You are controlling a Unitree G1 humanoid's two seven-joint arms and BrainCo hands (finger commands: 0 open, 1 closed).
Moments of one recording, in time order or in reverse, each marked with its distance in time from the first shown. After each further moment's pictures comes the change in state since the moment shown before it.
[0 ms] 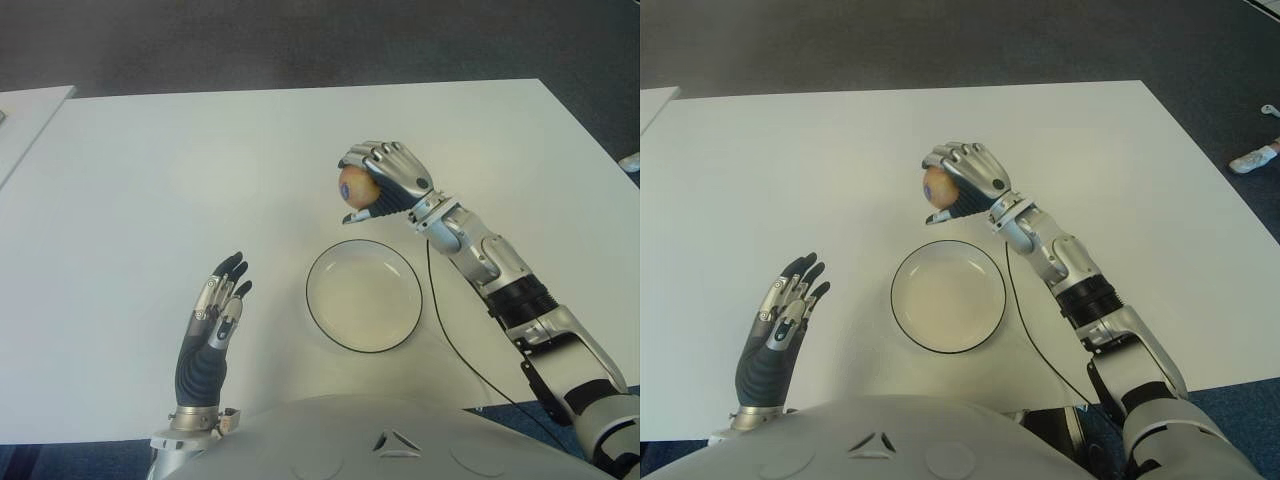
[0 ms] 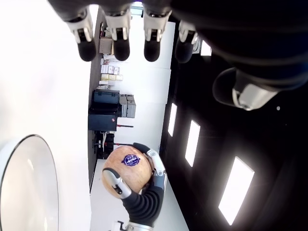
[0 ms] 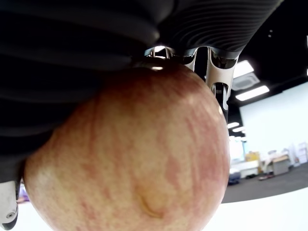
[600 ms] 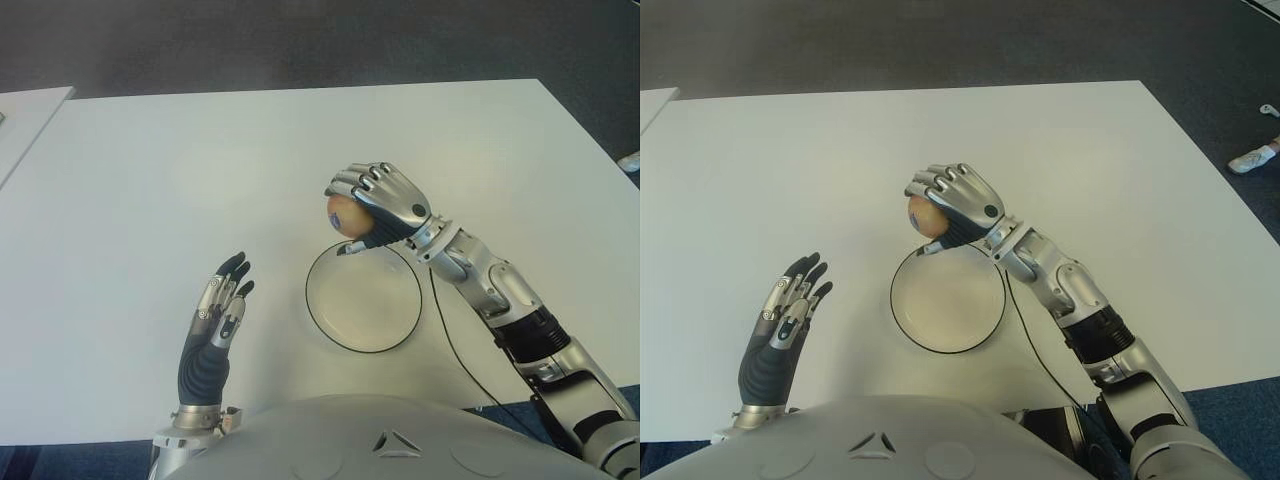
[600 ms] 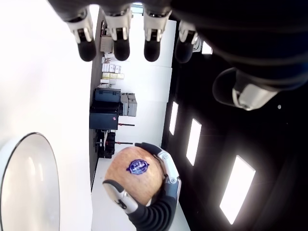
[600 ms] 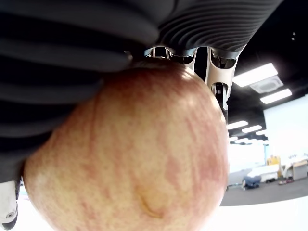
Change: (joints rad) left arm -0.006 -0.004 -0.005 0.002 0.000 0.011 0.001; right arm 0.110 -0.033 -0.033 -0.188 -0.062 -0.056 0.028
